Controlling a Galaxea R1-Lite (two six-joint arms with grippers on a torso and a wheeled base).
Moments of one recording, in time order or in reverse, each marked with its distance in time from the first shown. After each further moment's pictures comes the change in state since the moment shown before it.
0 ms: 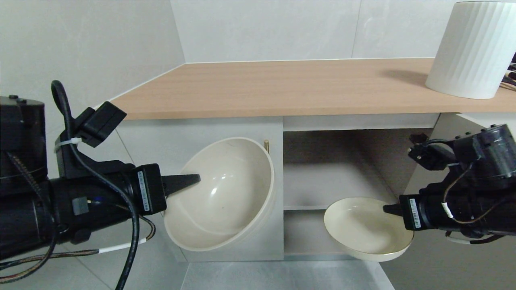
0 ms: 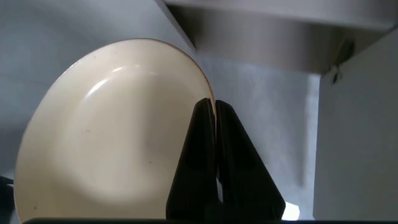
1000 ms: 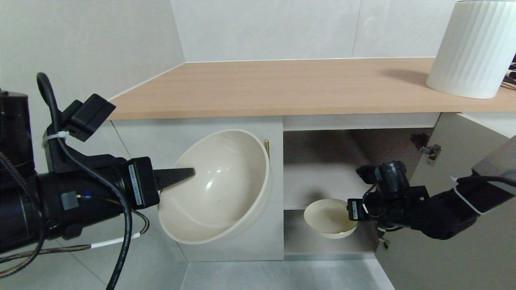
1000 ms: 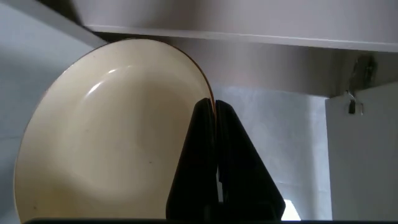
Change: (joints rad) left arm 0.021 -0.017 -0.011 -0.001 0.000 0.003; right arm -0.086 0.580 -0.045 -0.546 -0.041 0.003
